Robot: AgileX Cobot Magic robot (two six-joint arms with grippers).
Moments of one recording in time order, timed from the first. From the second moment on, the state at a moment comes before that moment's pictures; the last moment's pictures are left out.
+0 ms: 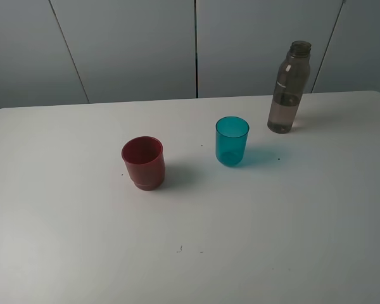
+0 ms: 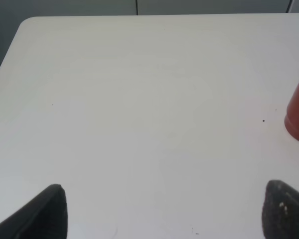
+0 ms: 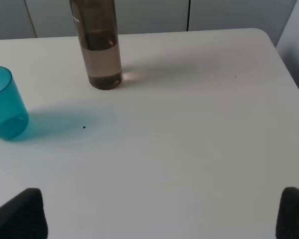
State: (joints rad) left arm 0.03 -0.01 -0.51 -0.02 1.09 -0.01; right arm -0.07 0.00 -0.51 0.01 1.10 -0.01
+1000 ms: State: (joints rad) left arm 0.03 -0.01 -0.51 -0.02 1.09 -0.02; right arm -0.07 0.00 -0.51 0.01 1.10 -0.01
